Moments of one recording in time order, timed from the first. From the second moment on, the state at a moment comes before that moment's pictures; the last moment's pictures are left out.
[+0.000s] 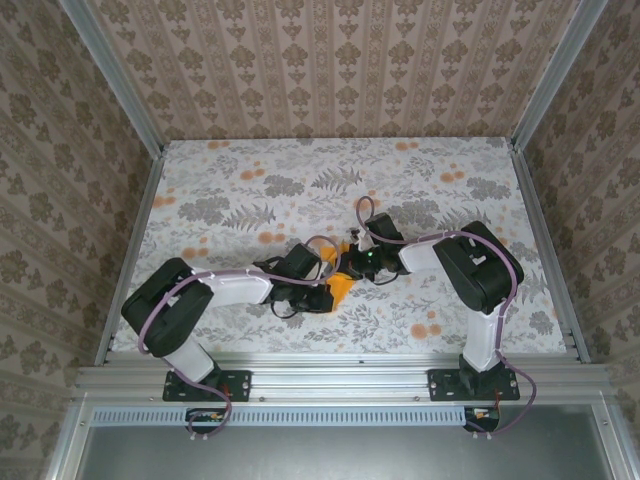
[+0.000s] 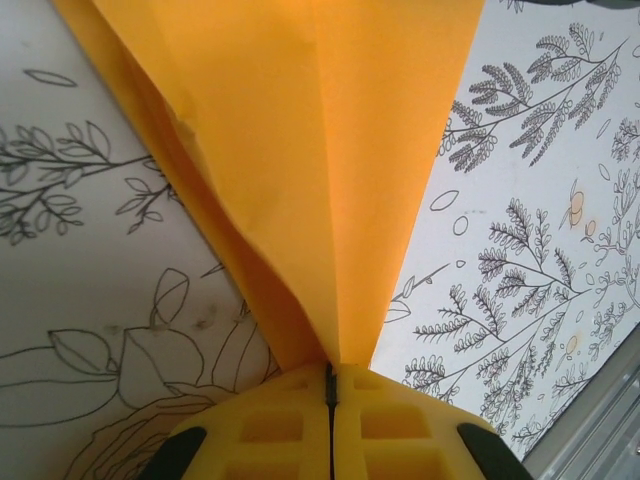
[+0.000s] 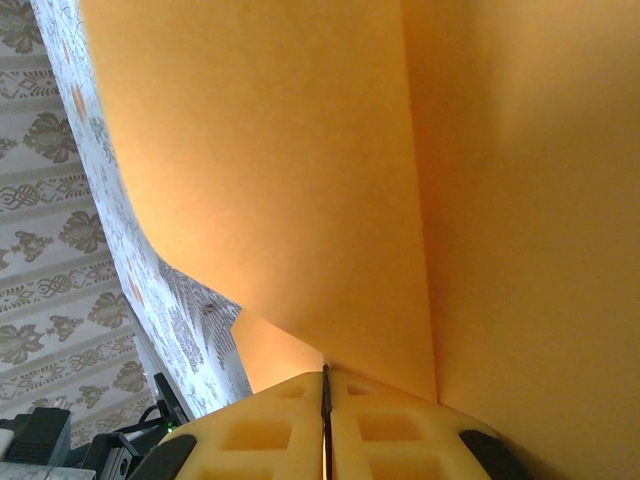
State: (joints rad) left arm -0.86 1.62 0.71 -0.16 0.44 -0.63; right arm 0.49 1.93 0.87 0.17 -0.69 0.88
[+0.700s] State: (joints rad) left arm -0.85 1.56 0.74 -0.32 0.48 -0.62; right arm 0.49 1.92 0.87 0.15 -0.69 0.84
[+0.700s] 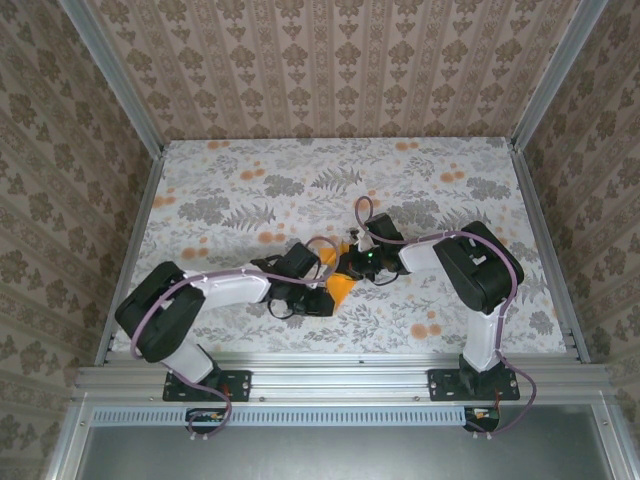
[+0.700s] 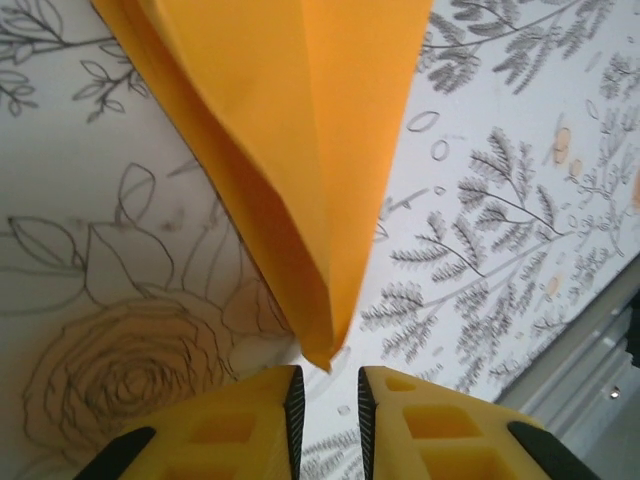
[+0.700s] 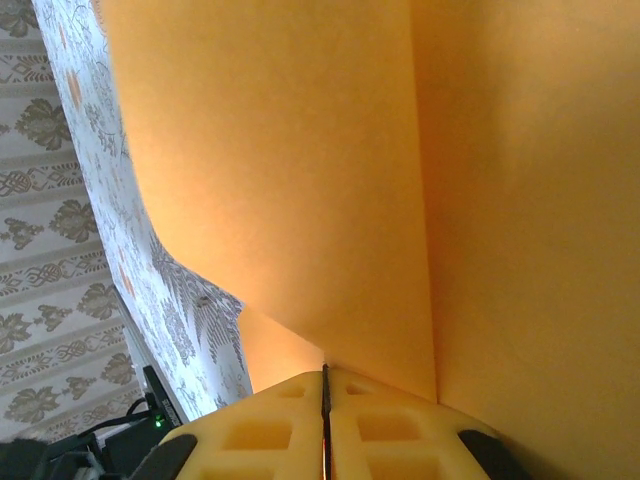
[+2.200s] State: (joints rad) left arm -0.82 1.71 0.82 -0.26 0.52 -0.54; right arm 0.49 1.92 0.88 0.15 -0.69 0.84
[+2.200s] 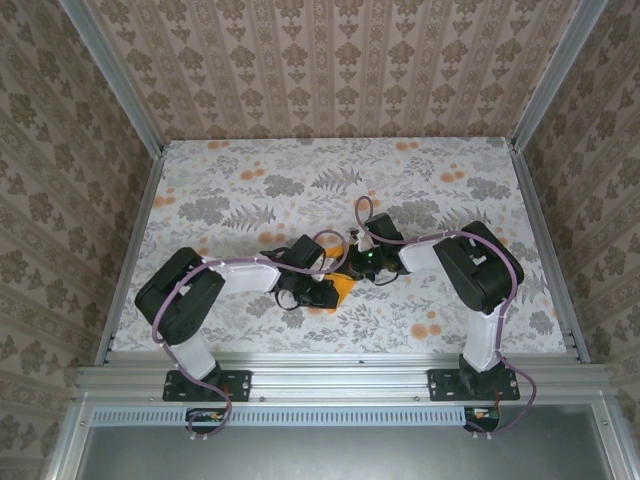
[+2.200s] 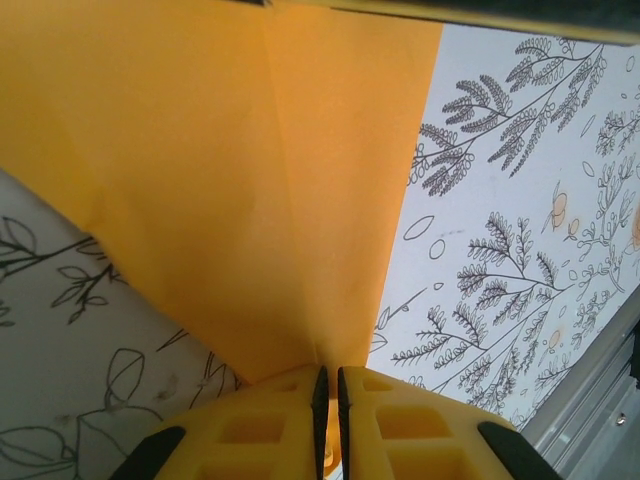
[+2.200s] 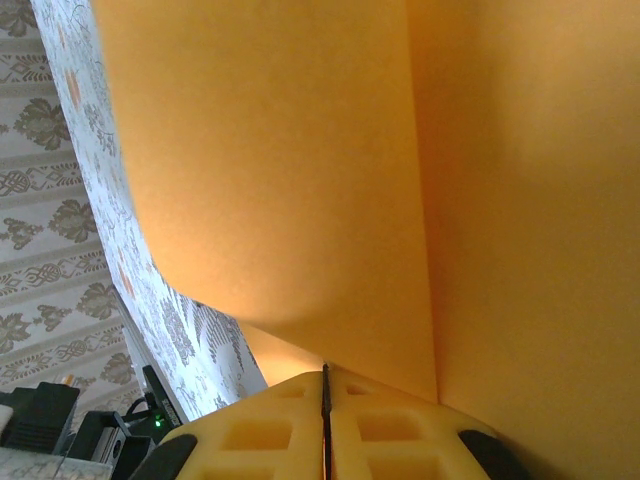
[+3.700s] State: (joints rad) left arm -0.82 1.66 0.71 -0.13 0.50 -0.48; right arm 0.37 2.04 1.16 -0.17 -0.63 0.78
